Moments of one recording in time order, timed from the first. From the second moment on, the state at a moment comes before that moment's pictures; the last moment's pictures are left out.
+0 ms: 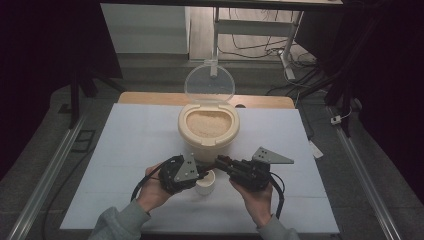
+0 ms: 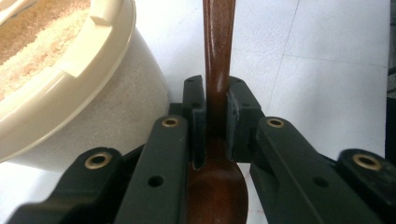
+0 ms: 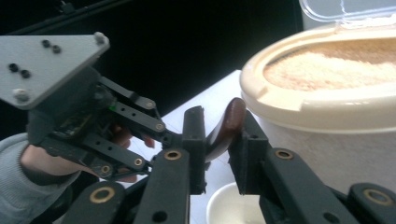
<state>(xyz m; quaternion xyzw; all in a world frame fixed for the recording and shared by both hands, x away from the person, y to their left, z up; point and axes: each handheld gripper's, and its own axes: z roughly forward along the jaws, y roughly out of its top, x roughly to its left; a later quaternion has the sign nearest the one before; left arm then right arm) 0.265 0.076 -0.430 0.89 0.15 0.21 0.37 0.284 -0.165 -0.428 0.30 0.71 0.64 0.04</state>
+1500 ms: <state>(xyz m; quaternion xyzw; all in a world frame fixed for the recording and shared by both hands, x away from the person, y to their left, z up) 0.248 0.197 -0.467 0.81 0.34 0.17 0.44 0.297 -0.203 -0.411 0.29 0.65 0.70 0.06</state>
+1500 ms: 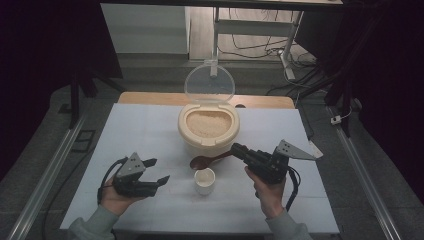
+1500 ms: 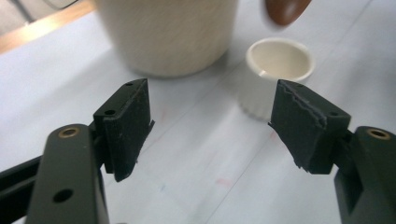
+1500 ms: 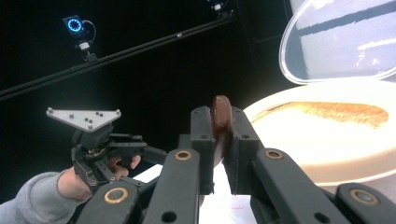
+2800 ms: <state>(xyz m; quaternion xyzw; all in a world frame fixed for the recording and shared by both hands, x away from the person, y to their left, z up) 0.243 0.237 -0.500 0.81 0.40 0.15 0.41 0.310 -0.240 -0.375 0.30 0.60 0.73 0.13</state>
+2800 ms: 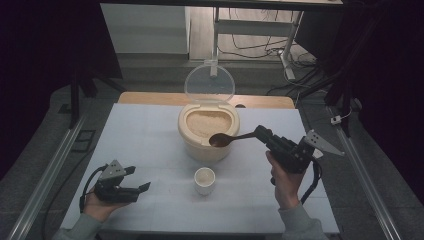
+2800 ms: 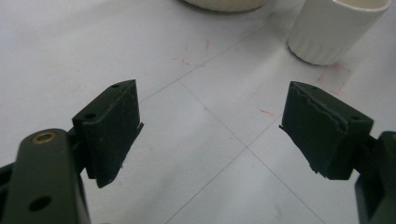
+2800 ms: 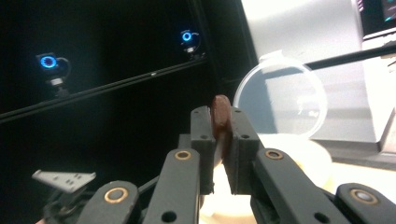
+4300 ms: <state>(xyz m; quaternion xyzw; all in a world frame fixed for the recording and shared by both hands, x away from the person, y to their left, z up) 0.247 0.232 -0.505 0.82 0.40 0.13 0.40 0.396 -0.184 -0.395 0.42 0.65 0.60 0.20</state>
